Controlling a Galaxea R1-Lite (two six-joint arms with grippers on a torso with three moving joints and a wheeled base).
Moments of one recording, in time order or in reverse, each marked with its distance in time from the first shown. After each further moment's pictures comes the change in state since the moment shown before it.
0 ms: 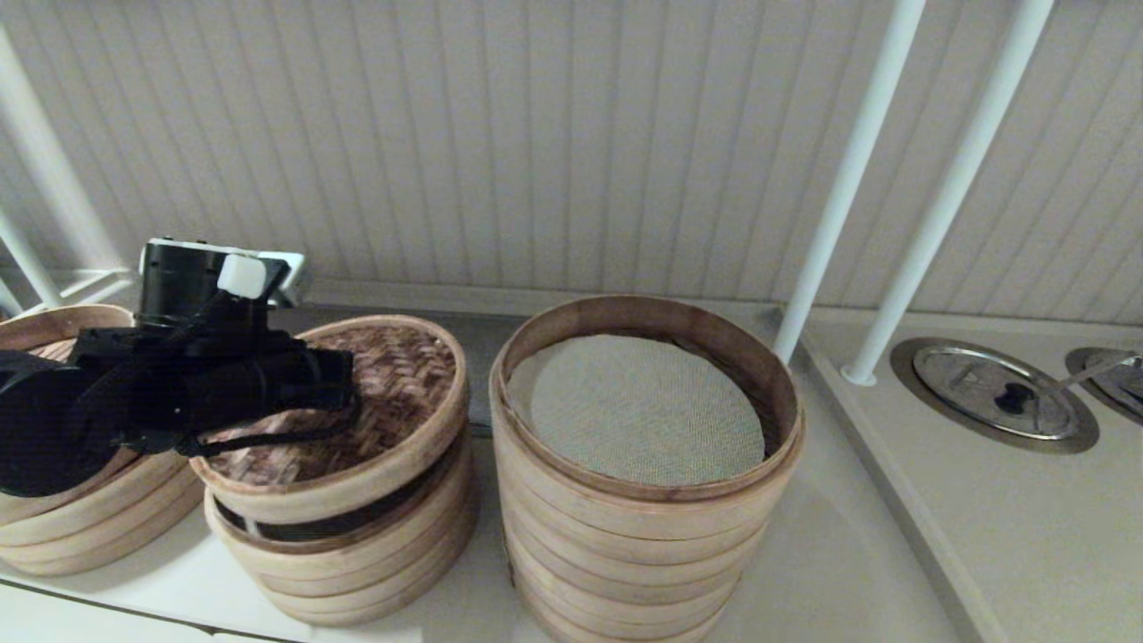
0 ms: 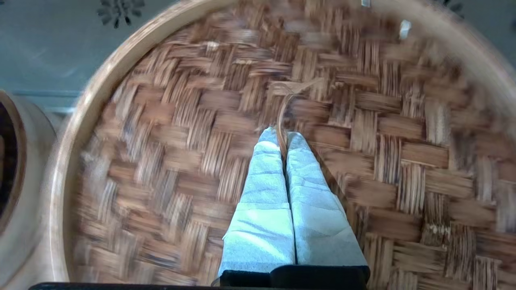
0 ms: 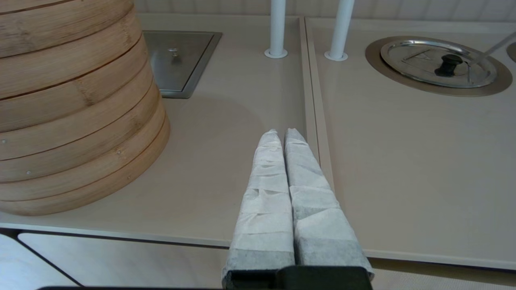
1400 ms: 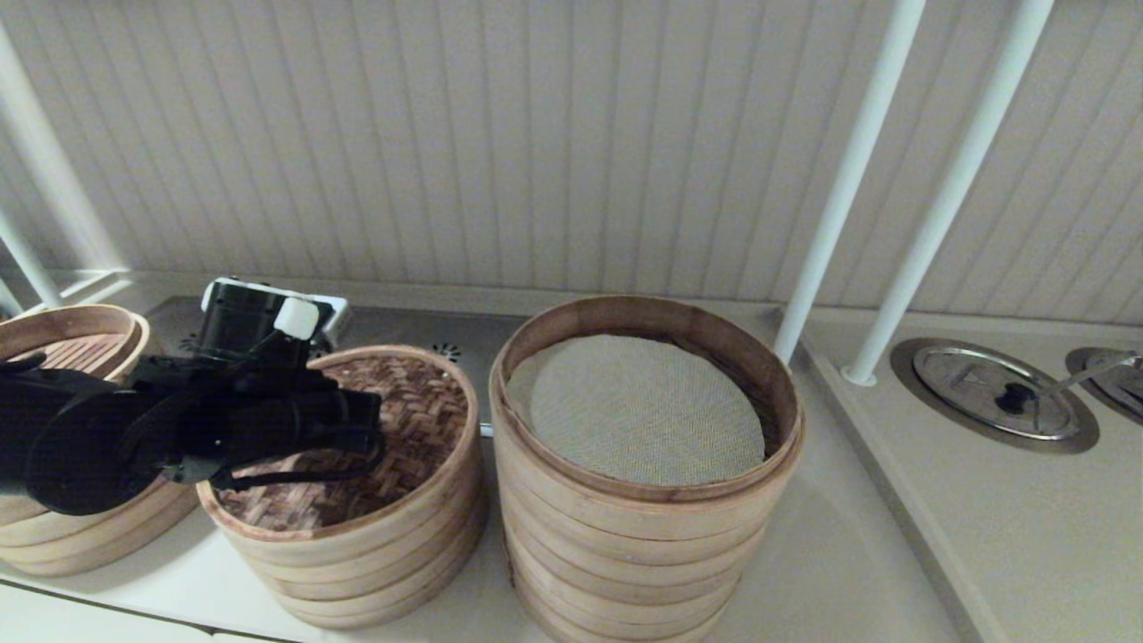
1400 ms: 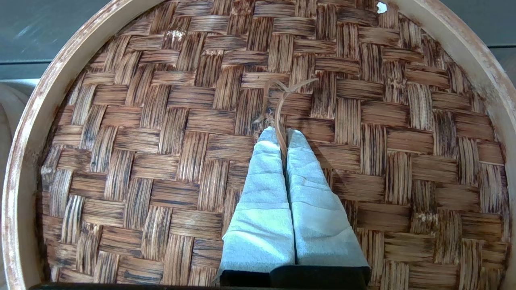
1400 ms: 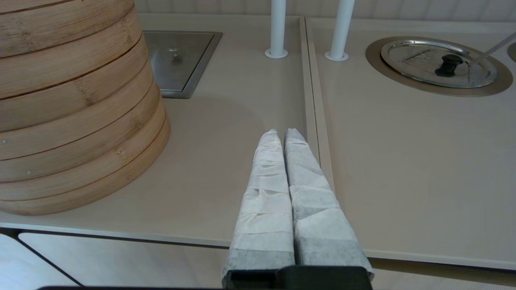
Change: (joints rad) left arm -0.060 0.055 0.032 0.073 0.005 -0.011; right arm 0.000 0.000 0.000 0.000 0.000 0.000
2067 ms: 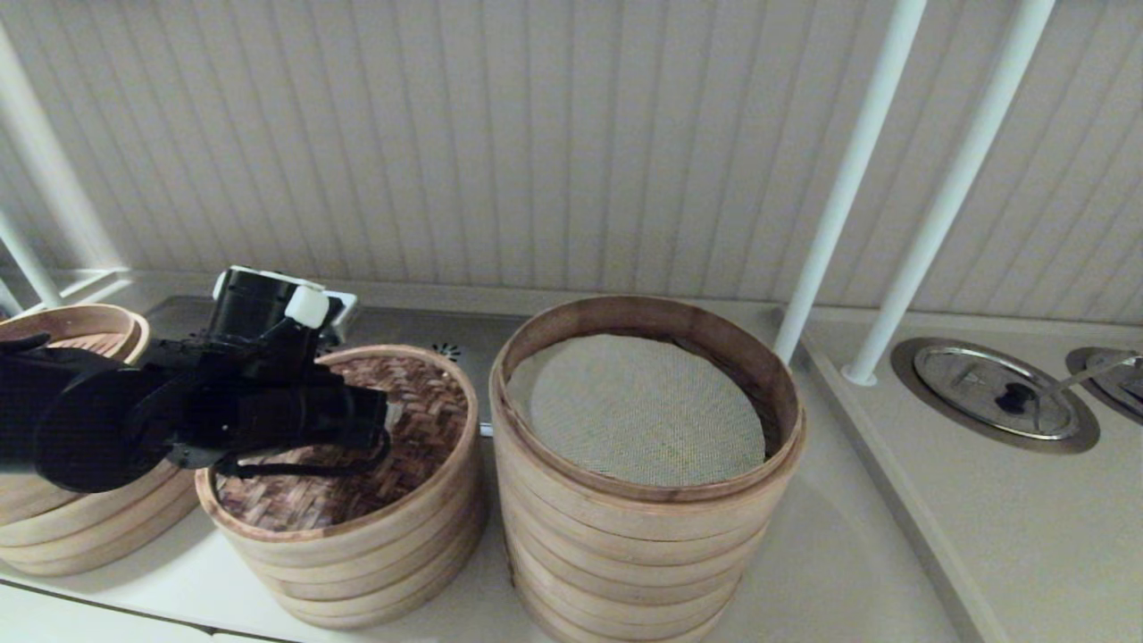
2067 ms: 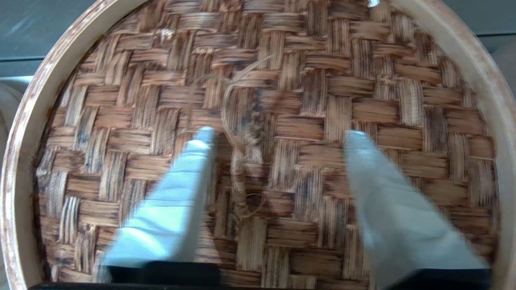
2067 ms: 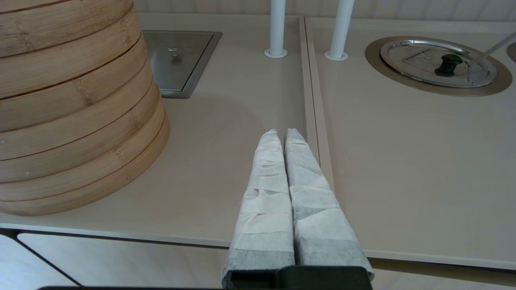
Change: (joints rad) left arm -0.014 0.004 -0.067 0.081 0.004 0.004; right arm 0.000 0.000 0.000 0.000 0.000 0.000
